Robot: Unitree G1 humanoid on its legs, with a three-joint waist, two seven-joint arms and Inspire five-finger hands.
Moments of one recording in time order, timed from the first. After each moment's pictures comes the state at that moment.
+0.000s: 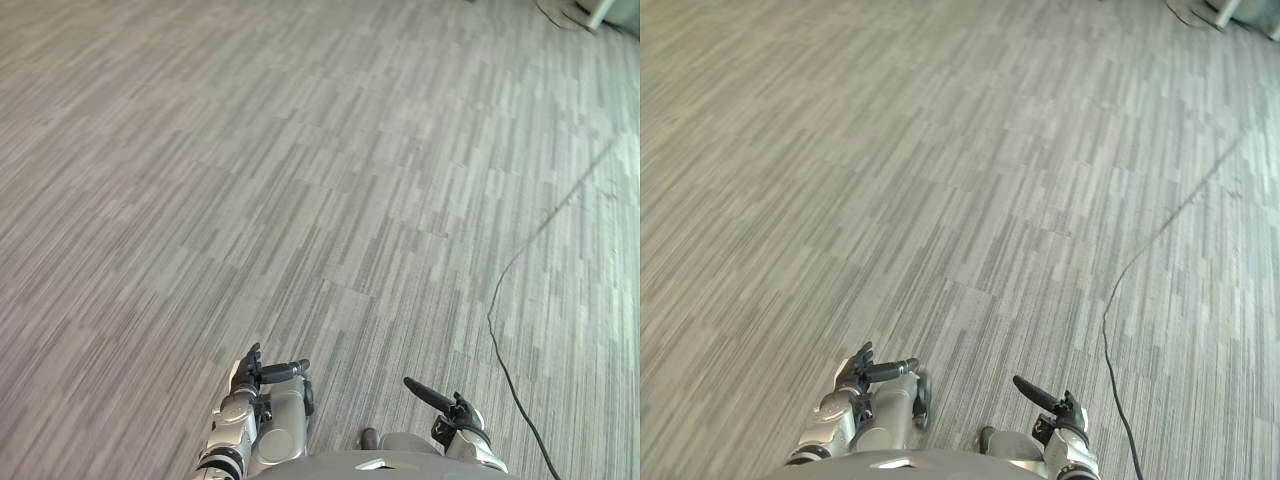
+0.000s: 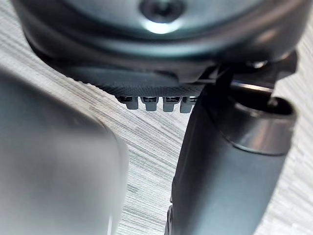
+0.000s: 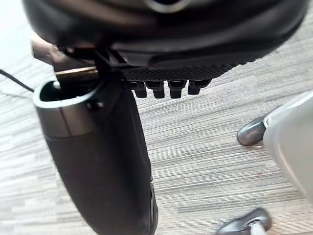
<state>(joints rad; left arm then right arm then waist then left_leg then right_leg) 0.00 0.07 0.04 0.98 -0.09 -0.05 0.07 0.02 -0.01 -0.36 1.04 0.19 -0.01 -0.15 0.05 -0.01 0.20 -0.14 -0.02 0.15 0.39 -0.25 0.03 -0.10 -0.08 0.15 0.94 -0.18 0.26</state>
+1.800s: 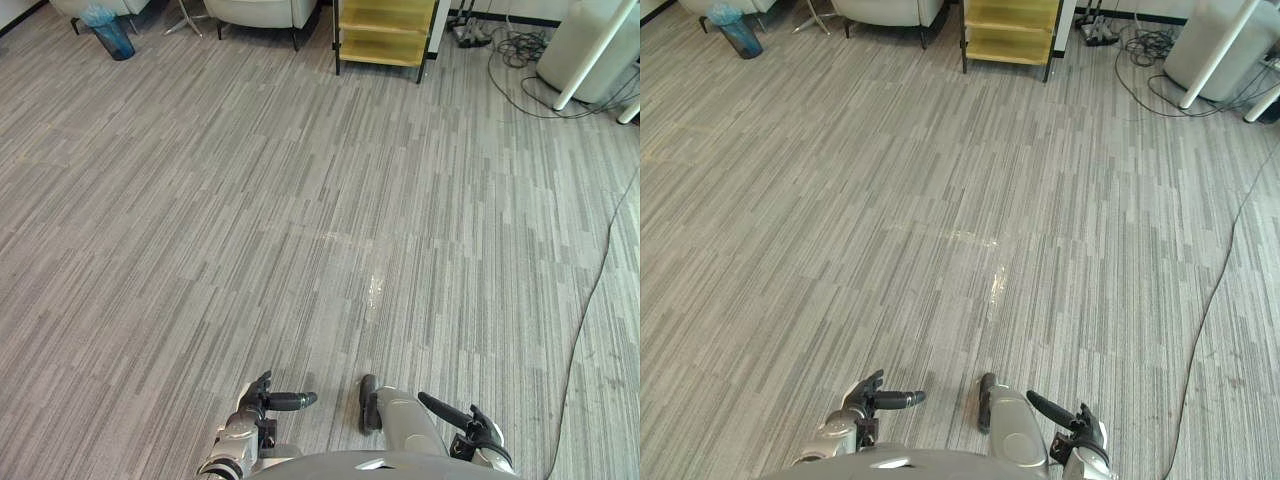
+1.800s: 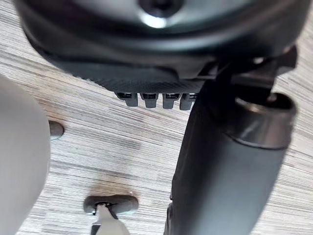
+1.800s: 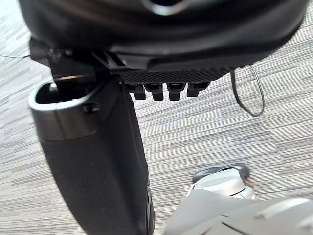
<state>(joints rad) 0.01 -0.03 0.10 0.93 -0.04 -0.07 0.04 0.11 -0.04 -0.37 1.00 0.19 -0.02 -0.13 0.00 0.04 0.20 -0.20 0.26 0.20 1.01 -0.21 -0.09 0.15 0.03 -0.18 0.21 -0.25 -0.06</state>
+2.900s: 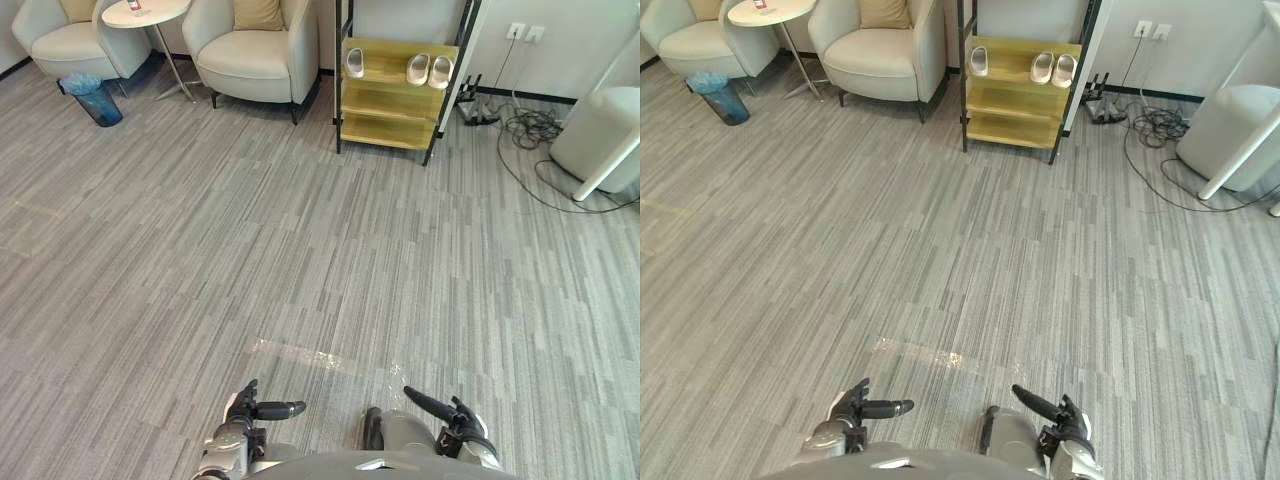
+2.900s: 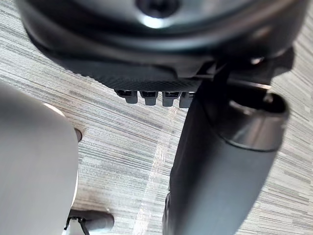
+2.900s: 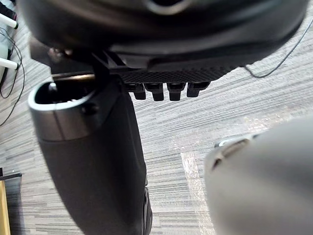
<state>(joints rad) 0.01 0.07 0.03 1.06 -0.07 -0.05 0.04 0.09 -0.06 -0.39 1.09 0.16 -0.02 -0.12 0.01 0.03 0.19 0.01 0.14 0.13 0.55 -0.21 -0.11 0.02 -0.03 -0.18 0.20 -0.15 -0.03</state>
